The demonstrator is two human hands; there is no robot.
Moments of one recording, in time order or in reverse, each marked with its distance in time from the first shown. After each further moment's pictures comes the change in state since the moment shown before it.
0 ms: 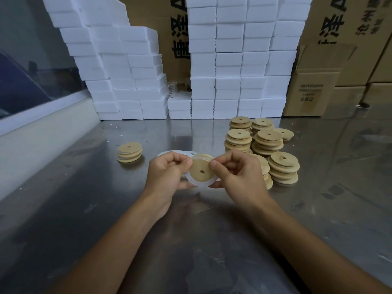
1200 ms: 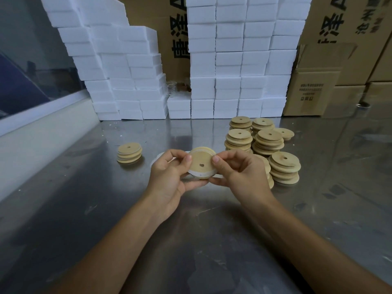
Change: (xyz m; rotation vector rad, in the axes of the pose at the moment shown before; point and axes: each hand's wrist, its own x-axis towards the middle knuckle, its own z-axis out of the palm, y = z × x) left_hand 0.000 -0.003 0.004 -0.288 -0.068 -0.073; right_hand 0.002 0.001 0.000 0.189 0.016 0.065
